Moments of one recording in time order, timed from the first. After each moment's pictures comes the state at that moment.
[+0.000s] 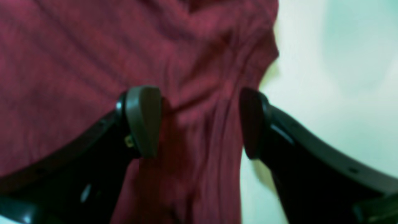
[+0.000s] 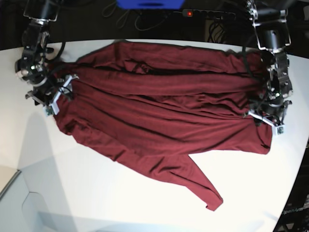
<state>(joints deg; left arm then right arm) -5.7 -17.9 -14.6 64.7 -14.5 -7.2 24.4 -8.4 11.3 21.3 88.0 -1.1 36.0 -34.2</state>
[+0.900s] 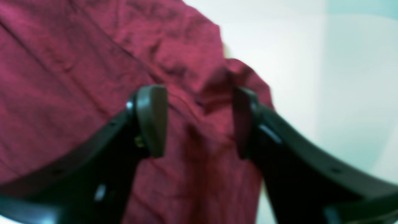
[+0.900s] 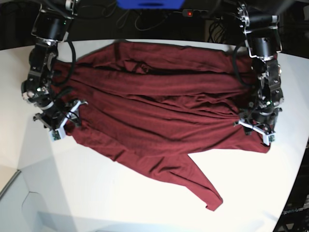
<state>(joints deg) -12.0 -14.1 -14.5 60.0 -13.8 -6.9 24.3 3.7 6.9 21.1 82.0 -0.9 36.0 -33.6</state>
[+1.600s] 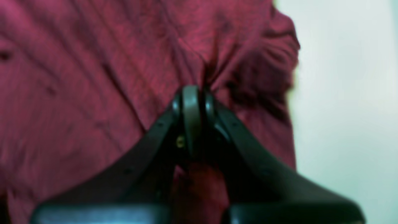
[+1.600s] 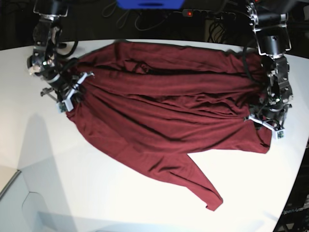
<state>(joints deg) -9.9 -17.9 -14.7 60.1 -14.1 -7.0 24.4 -10.6 7.5 18.1 88.1 0.7 36.0 -31.5</state>
